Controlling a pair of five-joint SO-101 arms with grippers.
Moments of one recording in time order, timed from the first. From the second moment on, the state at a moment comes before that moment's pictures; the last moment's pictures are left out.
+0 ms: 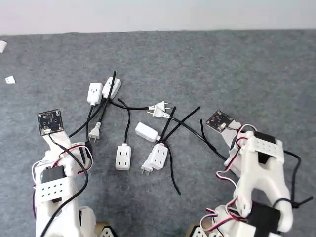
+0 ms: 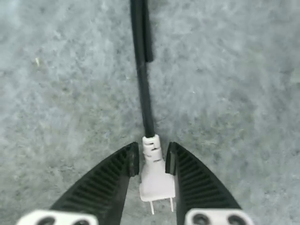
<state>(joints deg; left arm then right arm) -19.3 -49.0 77.8 40.6 4.7 17.1 -12.9 50.8 54.5 64.2</state>
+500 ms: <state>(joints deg) -19.3 -49.0 77.8 40.6 4.7 17.2 -9.2 50.3 50.5 66.1</state>
